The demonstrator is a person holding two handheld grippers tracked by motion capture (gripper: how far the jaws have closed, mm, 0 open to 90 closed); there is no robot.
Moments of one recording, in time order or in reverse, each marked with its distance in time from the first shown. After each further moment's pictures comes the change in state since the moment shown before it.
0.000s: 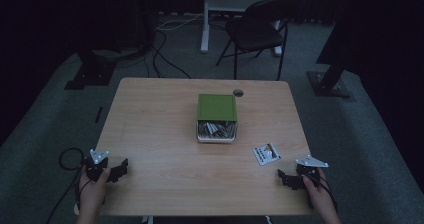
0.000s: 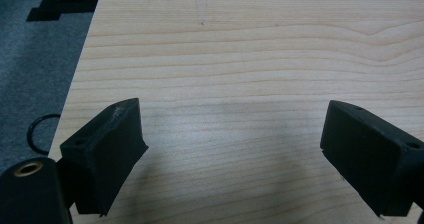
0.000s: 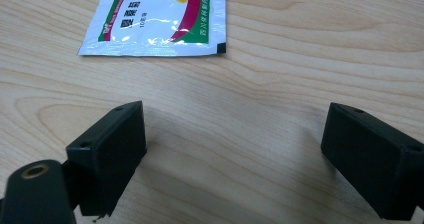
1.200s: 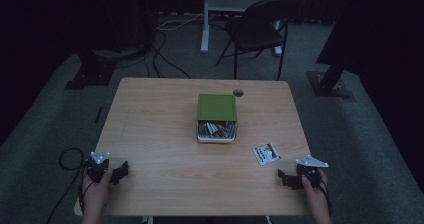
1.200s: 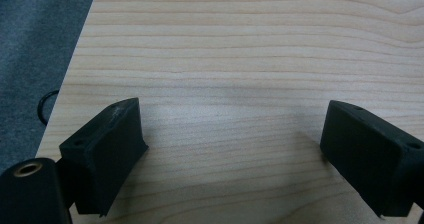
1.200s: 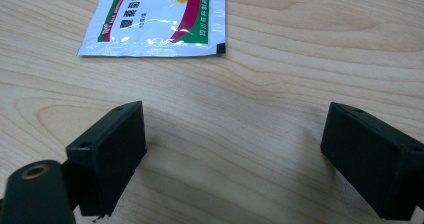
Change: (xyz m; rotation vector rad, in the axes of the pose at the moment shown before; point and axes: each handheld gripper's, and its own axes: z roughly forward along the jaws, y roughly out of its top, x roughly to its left) left arm -0.002 -0.005 0.002 0.064 0.044 -0.050; right arm 0.000 0.000 0.000 0.000 0.000 0.002
